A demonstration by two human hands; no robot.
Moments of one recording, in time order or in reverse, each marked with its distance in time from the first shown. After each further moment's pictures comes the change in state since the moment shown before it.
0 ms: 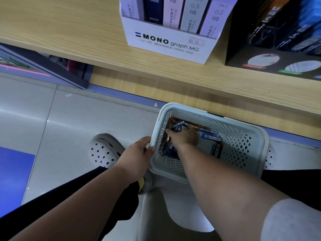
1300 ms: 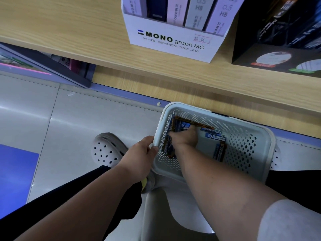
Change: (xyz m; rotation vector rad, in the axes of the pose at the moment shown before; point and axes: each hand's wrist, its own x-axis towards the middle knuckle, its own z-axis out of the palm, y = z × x) left_hand 0.002 0.000 0.001 -0.004 -0.001 -0.014; right_hand -0.011 -0.004 0.009 0.266 0.008 -0.048
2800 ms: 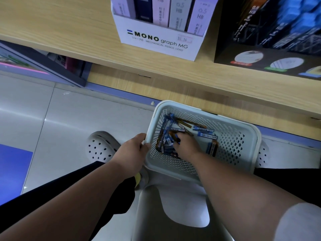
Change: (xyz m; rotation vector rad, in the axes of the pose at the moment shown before) left_hand -0.002 0.001 0.001 0.144 0.039 0.056; right_hand 0.015 0.033 -0.059 -0.661 -0.470 -0.492
